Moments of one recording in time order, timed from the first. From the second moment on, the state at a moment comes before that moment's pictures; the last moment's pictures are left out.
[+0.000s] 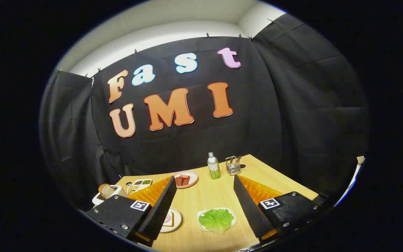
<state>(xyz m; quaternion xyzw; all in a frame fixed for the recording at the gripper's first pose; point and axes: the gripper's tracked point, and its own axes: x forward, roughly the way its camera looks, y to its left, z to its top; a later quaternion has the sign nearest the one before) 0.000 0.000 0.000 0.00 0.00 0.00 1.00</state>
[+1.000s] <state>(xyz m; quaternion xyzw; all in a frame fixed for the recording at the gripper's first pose) 0.034 -0.005 -0.028 -0.06 0.04 0.00 1.00</state>
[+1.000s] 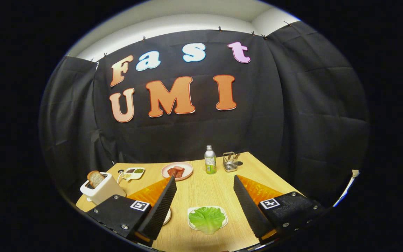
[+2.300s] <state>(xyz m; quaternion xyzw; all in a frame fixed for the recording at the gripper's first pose) 0.130 -0.035 -0.307 -0.11 0.31 0.00 0.94</state>
